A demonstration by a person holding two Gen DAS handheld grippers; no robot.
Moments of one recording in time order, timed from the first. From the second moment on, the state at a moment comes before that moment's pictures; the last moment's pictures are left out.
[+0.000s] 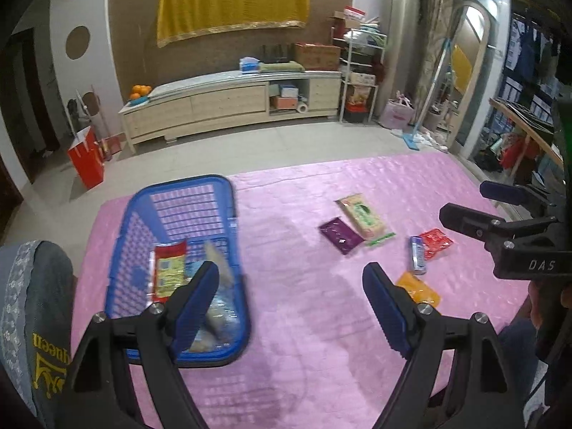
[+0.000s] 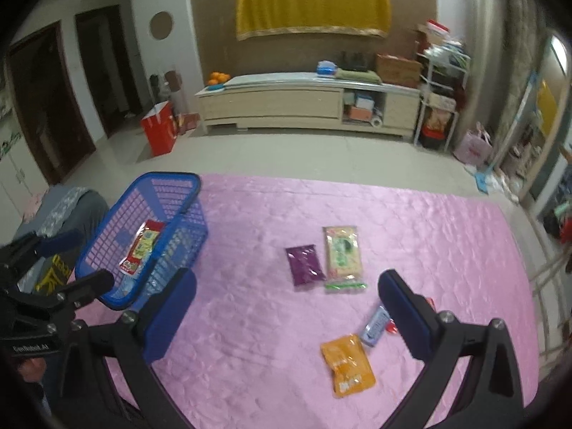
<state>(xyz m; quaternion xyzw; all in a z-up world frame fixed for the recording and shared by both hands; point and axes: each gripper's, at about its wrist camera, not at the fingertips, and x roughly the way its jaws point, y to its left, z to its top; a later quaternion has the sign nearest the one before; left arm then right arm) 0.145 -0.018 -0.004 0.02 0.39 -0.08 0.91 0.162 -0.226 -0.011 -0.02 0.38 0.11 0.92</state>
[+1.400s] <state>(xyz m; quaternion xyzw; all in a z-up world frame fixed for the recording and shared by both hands) 0.256 -0.119 -0.153 0.04 0.54 -0.11 0.84 0.247 -0.333 -0.169 0.04 0.55 0.04 0.83</state>
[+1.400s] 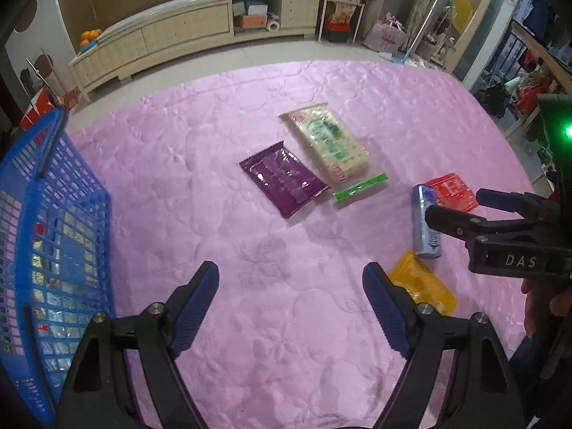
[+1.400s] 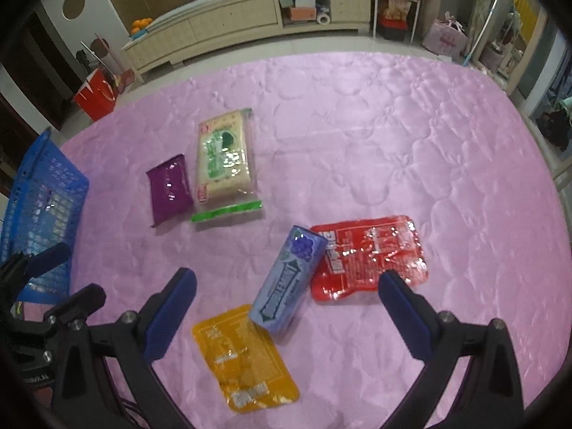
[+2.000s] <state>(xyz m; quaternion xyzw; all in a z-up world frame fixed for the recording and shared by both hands) 0.259 -0.103 -0.160 0.02 0.54 -0.11 0.83 0.256 -0.320 -0.198 0.02 0.60 0.05 0.80</state>
